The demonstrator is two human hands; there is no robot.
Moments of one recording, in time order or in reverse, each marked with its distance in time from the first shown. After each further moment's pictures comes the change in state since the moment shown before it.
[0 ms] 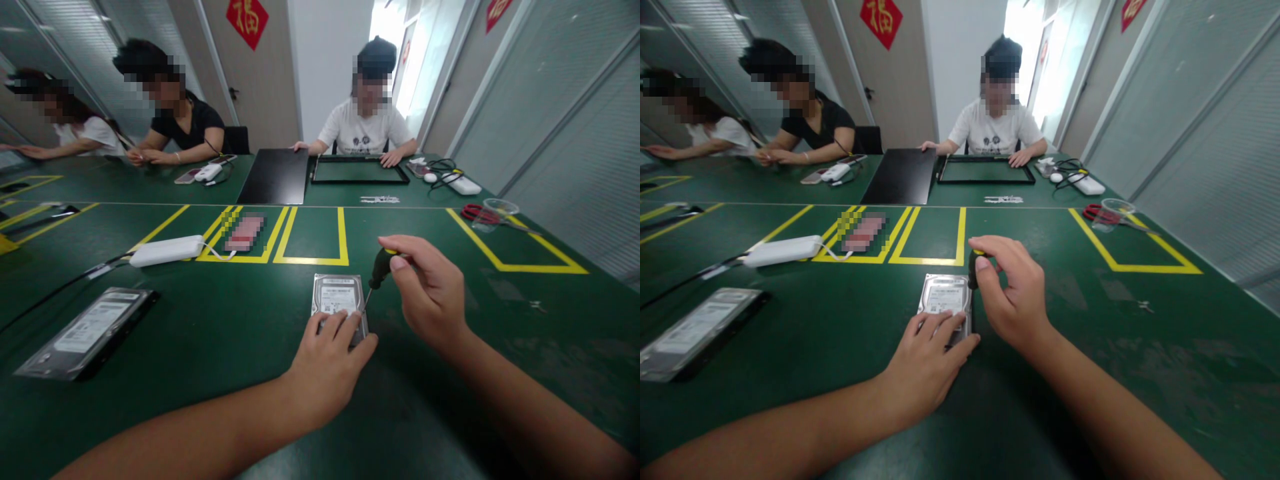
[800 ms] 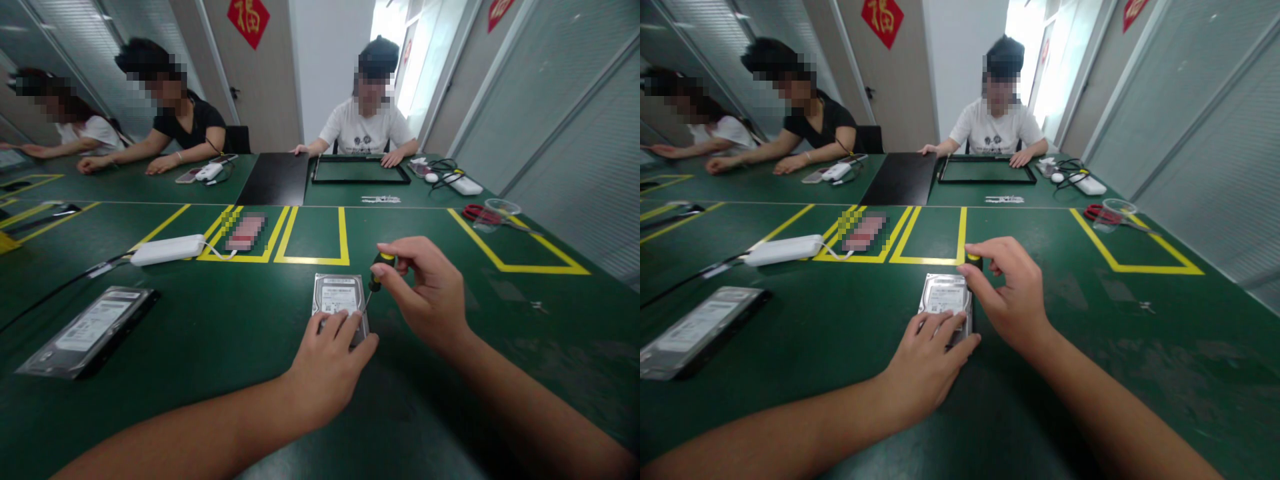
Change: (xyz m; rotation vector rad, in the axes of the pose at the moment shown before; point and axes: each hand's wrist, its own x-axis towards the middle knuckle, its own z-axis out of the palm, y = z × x) left_hand 0.002 0.001 -0.002 0.000 0.007 0.002; right_hand 0.003 -0.002 0.000 -0.026 -0.029 -0.035
